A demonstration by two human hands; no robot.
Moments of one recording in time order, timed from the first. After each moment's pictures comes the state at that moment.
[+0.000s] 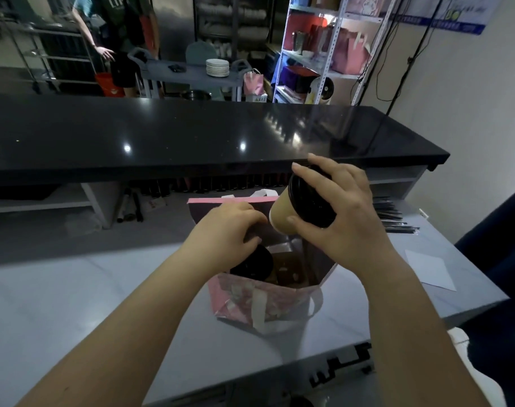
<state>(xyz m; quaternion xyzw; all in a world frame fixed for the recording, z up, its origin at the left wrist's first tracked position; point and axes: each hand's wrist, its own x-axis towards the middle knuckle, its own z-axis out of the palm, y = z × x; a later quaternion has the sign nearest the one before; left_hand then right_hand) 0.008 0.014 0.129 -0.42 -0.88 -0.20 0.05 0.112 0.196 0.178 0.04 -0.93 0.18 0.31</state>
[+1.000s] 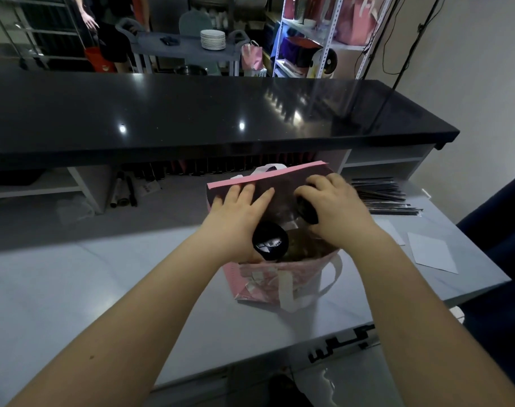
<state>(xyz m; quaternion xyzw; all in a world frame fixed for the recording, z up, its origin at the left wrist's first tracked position) -0.001 0.044 0.106 -0.39 -0.92 -0.03 -0.03 0.061 0.245 0.123 -0.02 -1.00 -0.07 0.06</state>
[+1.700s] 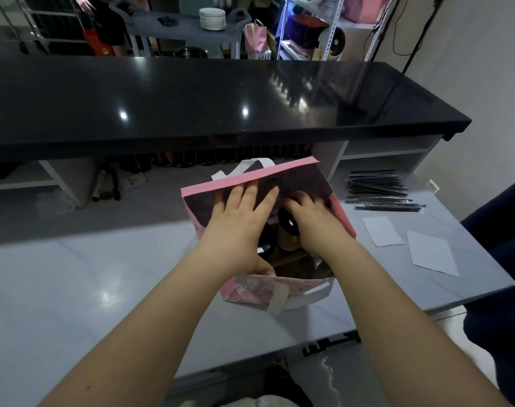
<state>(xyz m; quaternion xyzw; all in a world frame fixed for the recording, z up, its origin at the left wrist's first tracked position) 0.016 0.094 0.092 -0.36 -0.93 -0.06 0.01 0.037 0.281 0.057 -0.03 -1.00 0.05 -0.02</state>
